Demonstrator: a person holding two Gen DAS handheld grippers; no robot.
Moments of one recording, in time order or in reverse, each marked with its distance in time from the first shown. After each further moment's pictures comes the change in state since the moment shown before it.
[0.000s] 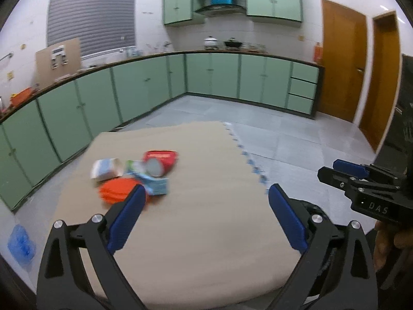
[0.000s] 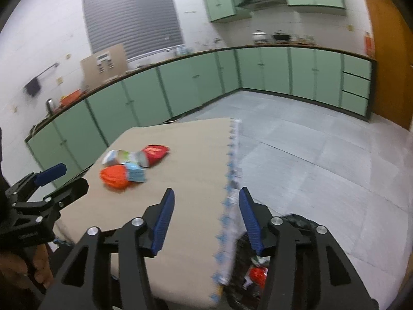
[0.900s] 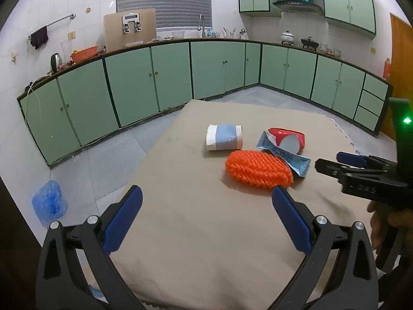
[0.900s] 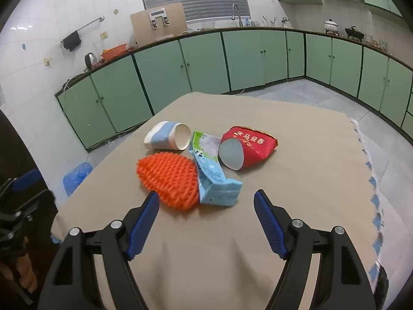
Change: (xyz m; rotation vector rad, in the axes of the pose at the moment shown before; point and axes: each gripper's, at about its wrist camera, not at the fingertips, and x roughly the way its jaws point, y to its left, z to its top) left arm 0.023 0.191 -0.050 -0.196 0.055 0.306; right arm 0.203 0.142 0.009 -0.176 0.148 0.206
